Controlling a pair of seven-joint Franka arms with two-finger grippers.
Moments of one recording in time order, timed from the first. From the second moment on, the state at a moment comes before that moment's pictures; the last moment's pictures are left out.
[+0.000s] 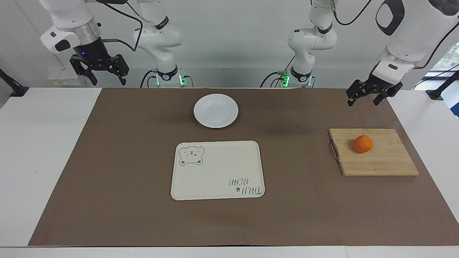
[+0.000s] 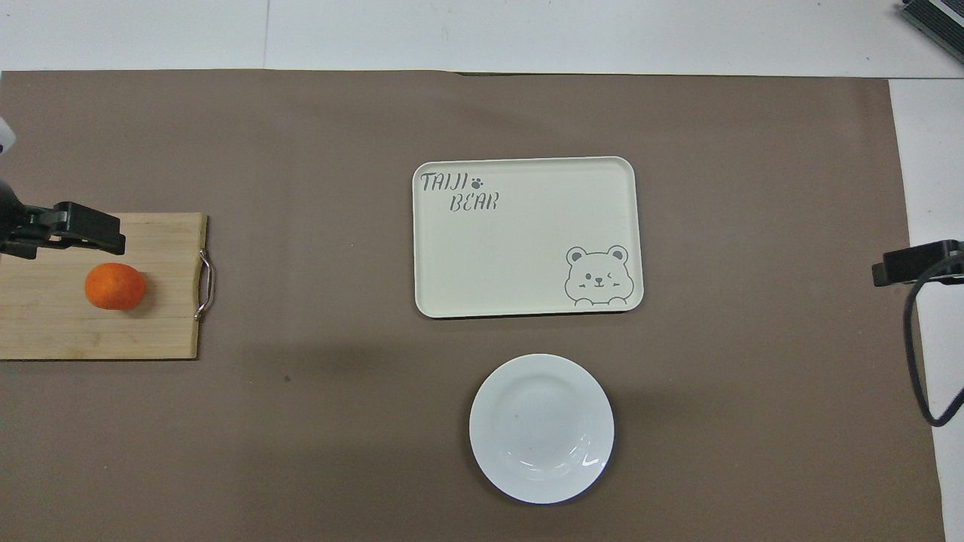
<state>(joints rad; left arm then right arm) -0.05 0.02 0.00 -1.58 -0.01 1.57 -0.03 0.11 -0.08 -0.15 -1.57 -0.02 1.49 -0.04</state>
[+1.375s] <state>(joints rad) 0.12 0.03 0.00 -1.88 -0.01 1.95 0.32 0.11 -0.08 -0.15 -1.57 -0.02 1.49 -0.04</state>
